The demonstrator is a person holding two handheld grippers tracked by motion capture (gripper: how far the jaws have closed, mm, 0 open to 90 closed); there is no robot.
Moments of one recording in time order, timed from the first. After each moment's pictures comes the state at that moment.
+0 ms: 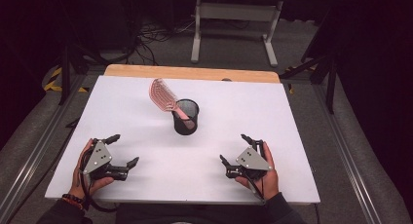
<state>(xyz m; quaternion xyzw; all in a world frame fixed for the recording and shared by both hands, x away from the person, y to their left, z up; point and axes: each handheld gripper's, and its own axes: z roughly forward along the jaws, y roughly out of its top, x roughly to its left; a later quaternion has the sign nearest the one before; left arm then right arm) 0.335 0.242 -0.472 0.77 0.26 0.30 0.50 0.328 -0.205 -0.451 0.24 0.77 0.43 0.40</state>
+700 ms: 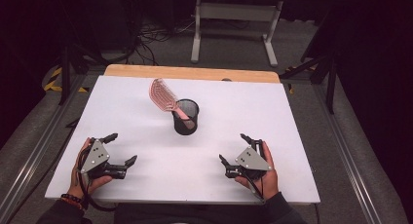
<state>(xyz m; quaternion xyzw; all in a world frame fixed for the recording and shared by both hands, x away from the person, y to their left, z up) 0.335 0.245 -0.471 0.77 0.26 0.31 0.50 0.328 -0.203 -0.449 0.23 0.77 0.43 0.41</state>
